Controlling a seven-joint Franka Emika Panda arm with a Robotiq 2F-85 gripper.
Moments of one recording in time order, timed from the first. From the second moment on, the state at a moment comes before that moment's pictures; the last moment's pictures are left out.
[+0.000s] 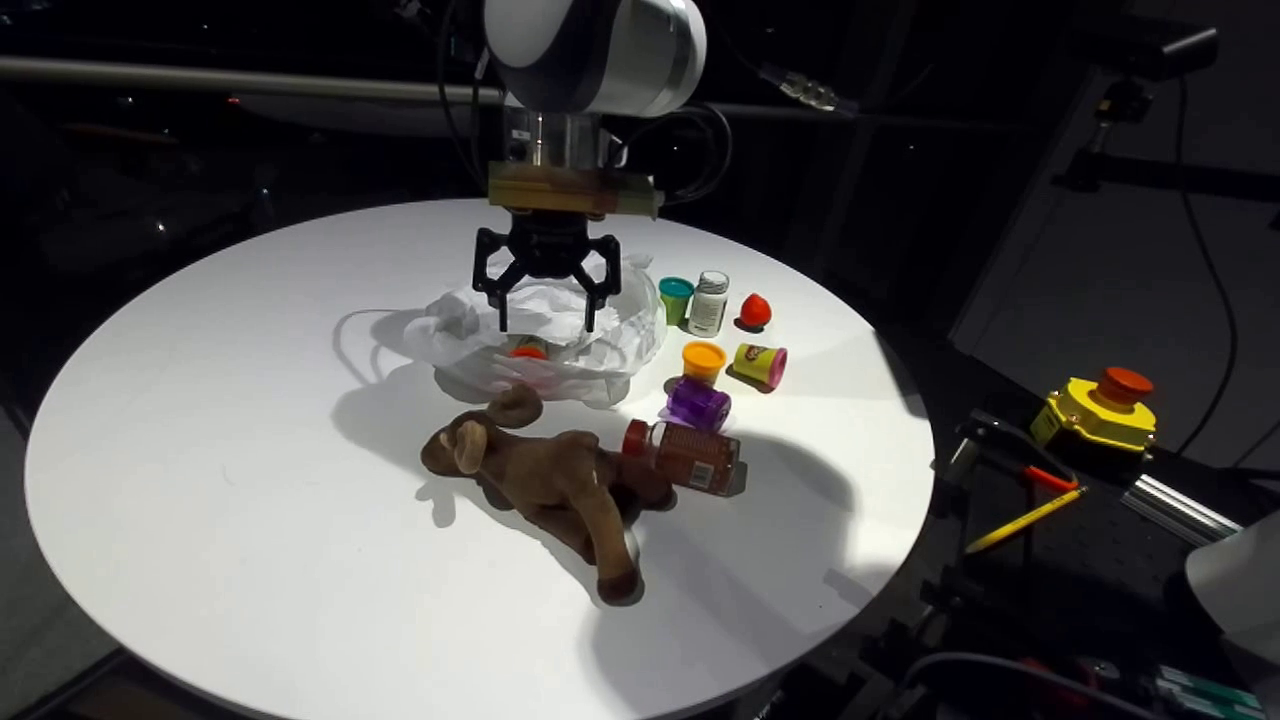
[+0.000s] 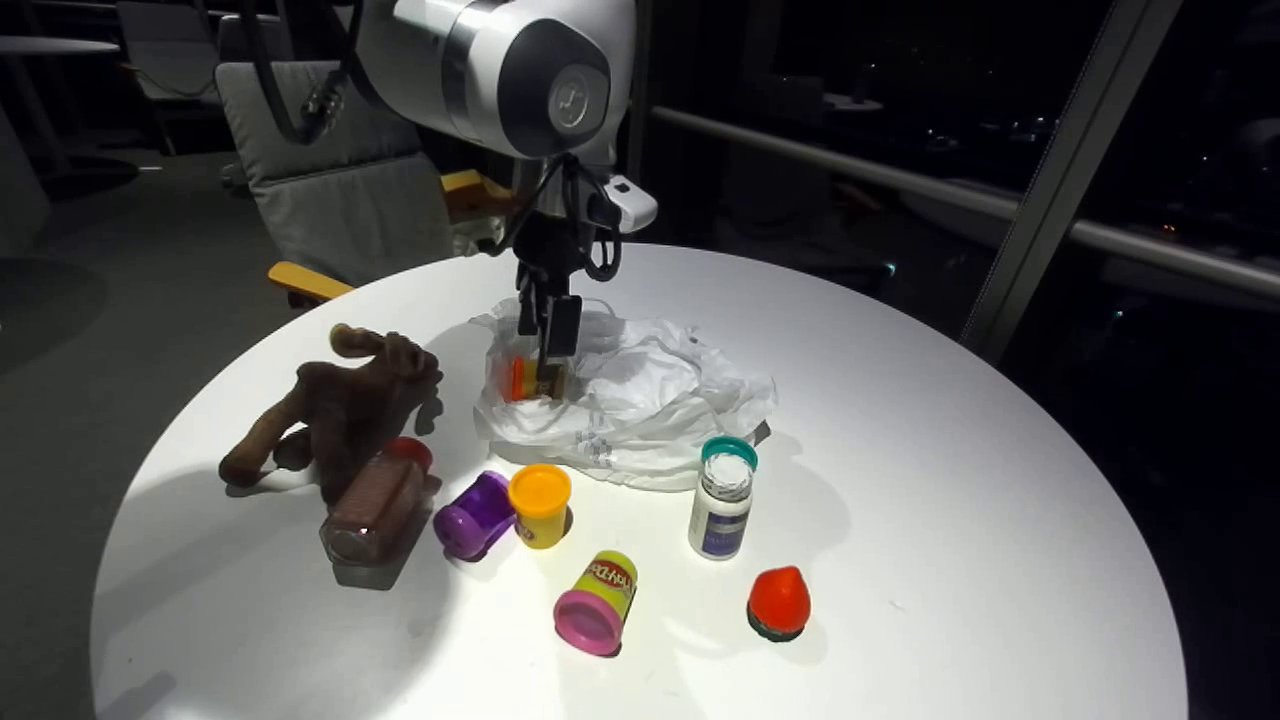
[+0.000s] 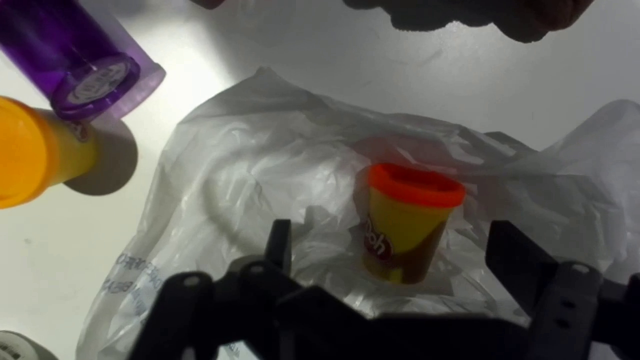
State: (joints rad) arm 0.13 0.73 -0.02 -1.71 0.16 2.35 0.70
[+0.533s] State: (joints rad) arm 0.12 0.77 -0.03 -1.66 0.17 2.35 0.74
